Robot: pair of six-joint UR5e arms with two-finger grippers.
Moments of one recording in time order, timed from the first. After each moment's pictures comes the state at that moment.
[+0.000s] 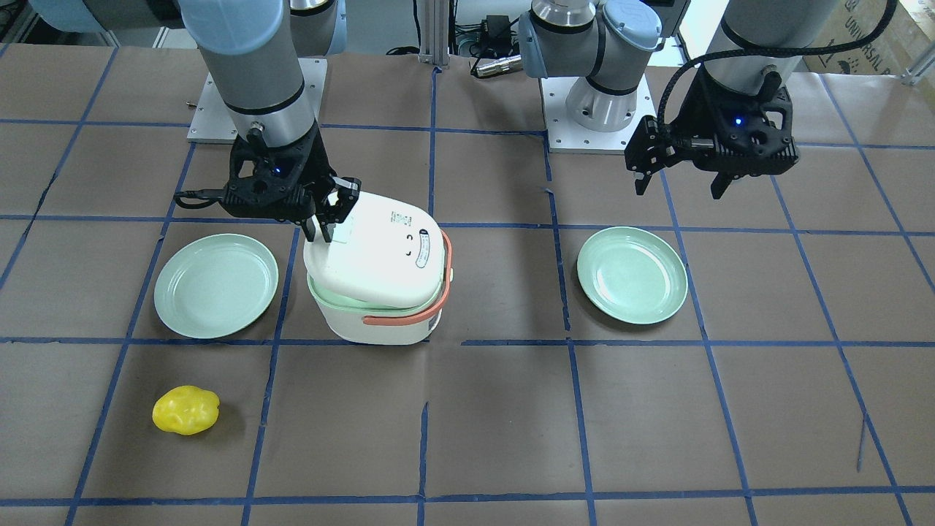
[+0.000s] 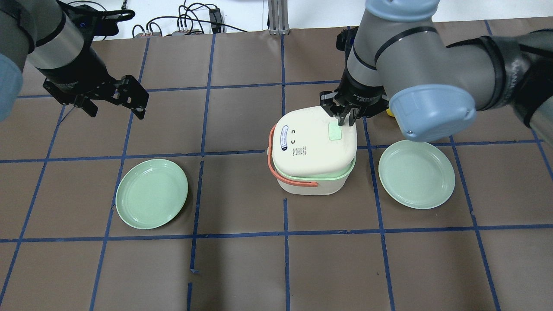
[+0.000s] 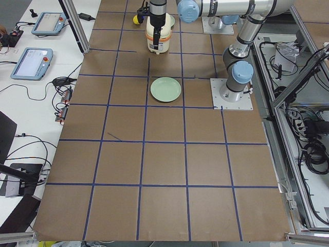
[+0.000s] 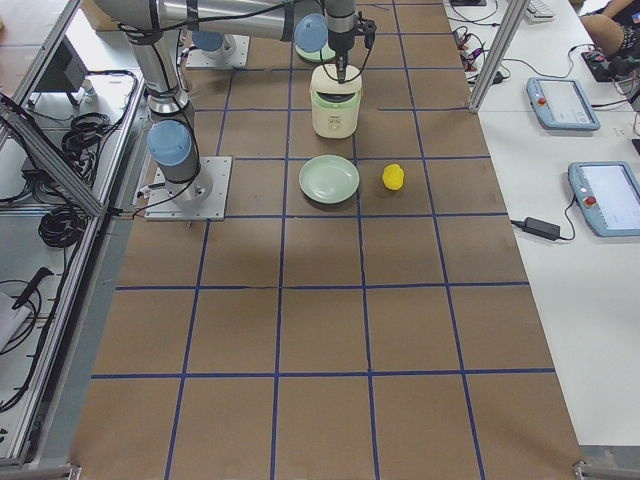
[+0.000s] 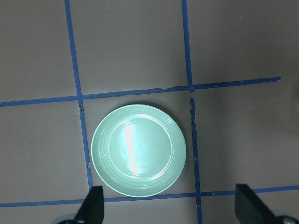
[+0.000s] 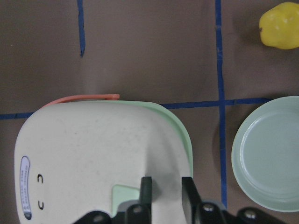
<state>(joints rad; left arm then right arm) -1.47 -1.51 -1.65 -1.52 1.62 0.18 1.74 -1.51 1.69 -1.85 -1.56 0.23</state>
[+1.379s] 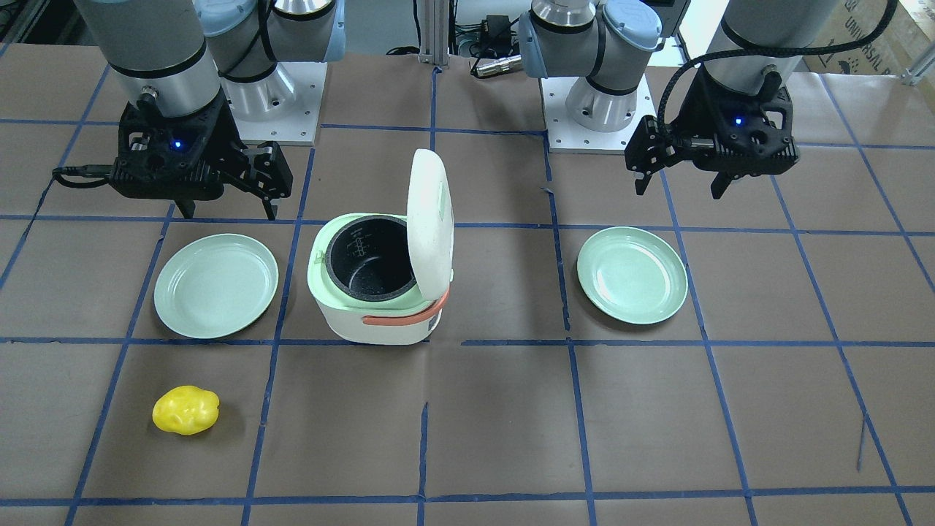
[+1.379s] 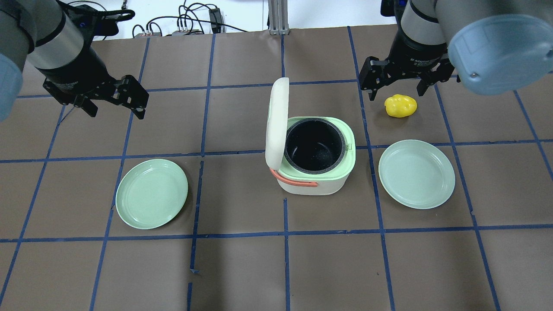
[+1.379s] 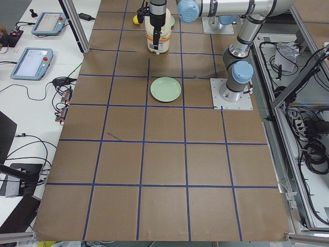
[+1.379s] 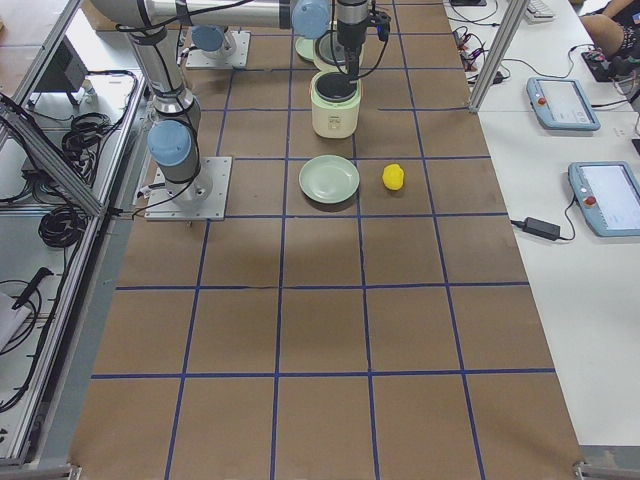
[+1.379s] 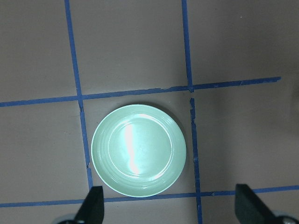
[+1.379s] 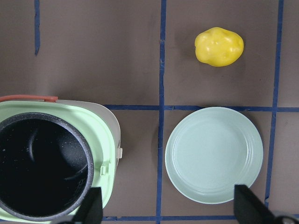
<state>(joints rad) -1.47 -1.51 -1.65 -1.52 1.62 0.18 1.63 -1.53 1.60 -1.69 -1.62 0.02</state>
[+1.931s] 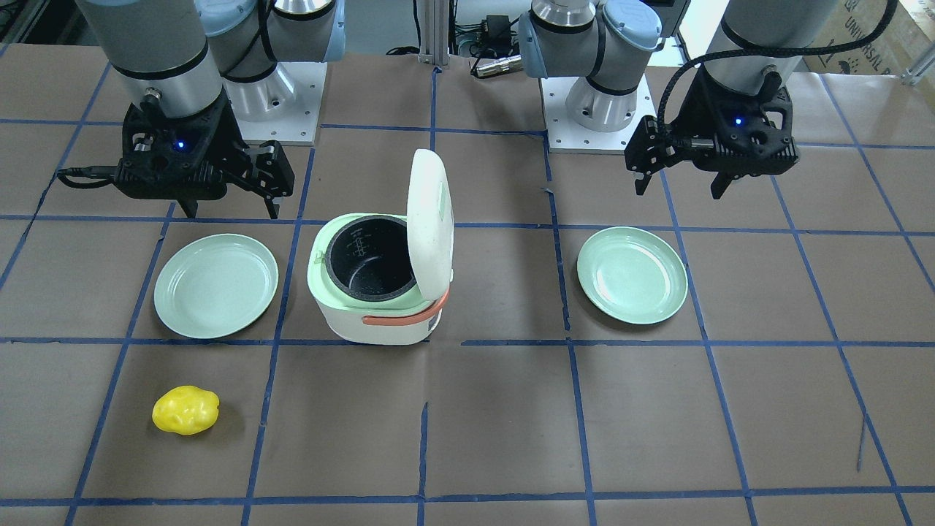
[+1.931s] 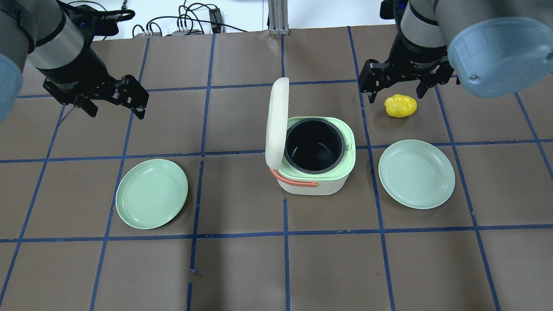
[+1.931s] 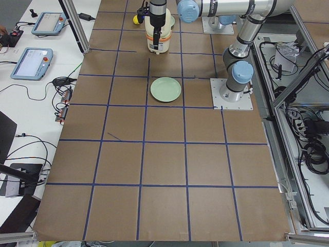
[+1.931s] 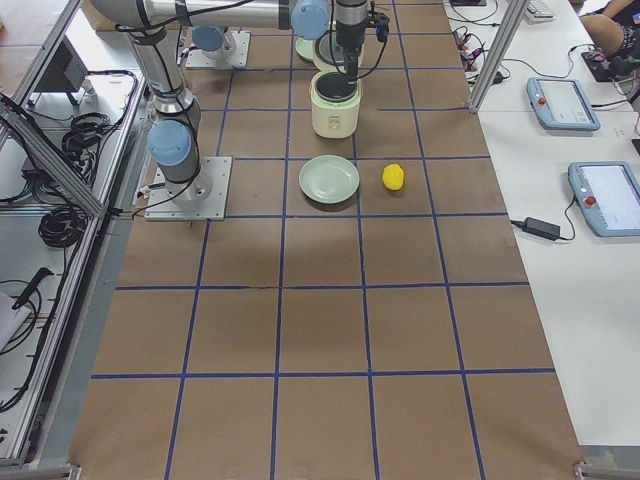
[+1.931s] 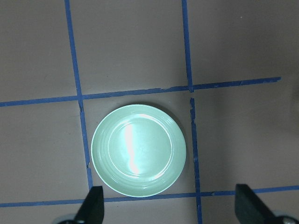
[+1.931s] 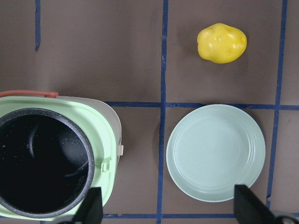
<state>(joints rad) -1.47 -1.51 -1.65 -1.52 1.62 0.17 1.63 -1.54 1.61 -1.69 -1.61 0.02</state>
